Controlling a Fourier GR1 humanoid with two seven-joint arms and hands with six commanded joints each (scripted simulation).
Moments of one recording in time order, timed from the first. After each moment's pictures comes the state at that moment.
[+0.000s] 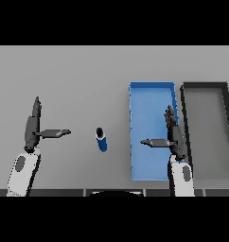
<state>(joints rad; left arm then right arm) -0.11 0.43 -0.16 -1.48 0.24 0.26 0.01 0.00 0.00 0.00 -1.57 0.00 0.00 0.00</state>
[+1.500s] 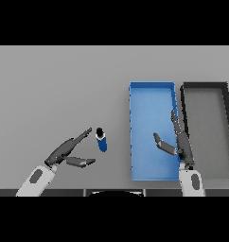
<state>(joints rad) -0.03 0.50 -0.51 -1.62 0.11 -0.17 -0.03 0.11 -0.16 0.07 -1.70 0.15 0.05 -0.10</state>
